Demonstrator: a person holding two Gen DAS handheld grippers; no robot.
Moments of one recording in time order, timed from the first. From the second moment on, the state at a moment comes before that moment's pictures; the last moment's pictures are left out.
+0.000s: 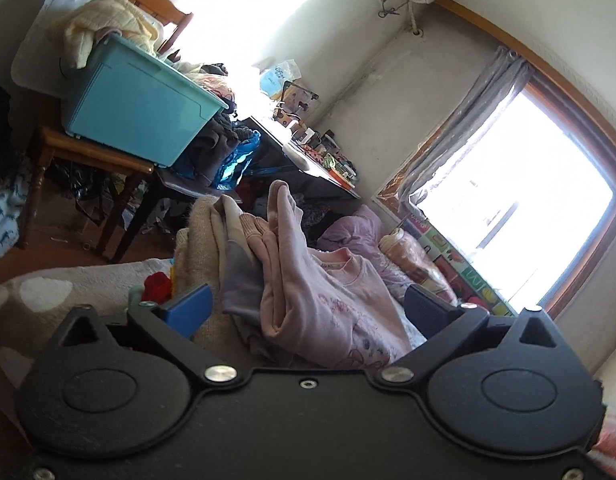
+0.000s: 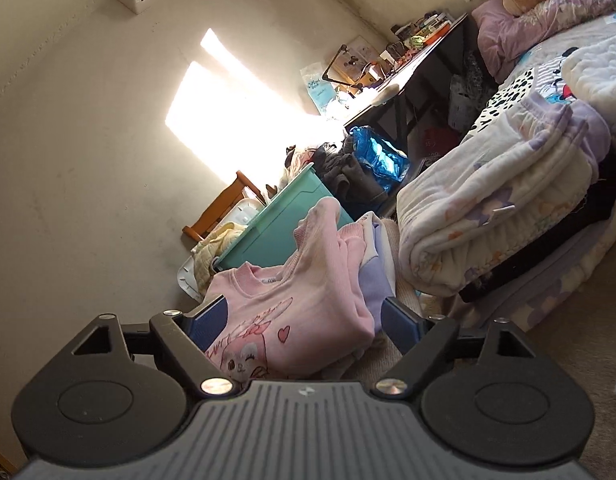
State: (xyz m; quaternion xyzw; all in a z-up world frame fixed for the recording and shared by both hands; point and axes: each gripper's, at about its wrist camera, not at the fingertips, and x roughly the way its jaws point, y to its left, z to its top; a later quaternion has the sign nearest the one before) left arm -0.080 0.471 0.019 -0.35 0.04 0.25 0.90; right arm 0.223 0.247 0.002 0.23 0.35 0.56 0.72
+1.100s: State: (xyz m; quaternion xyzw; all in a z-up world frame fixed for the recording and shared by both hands) left arm -0.122 0.287 0.093 -0.11 0.16 0.37 0.91; right arm 0.042 0.132 0.089 -0.04 0.26 0.47 0.84
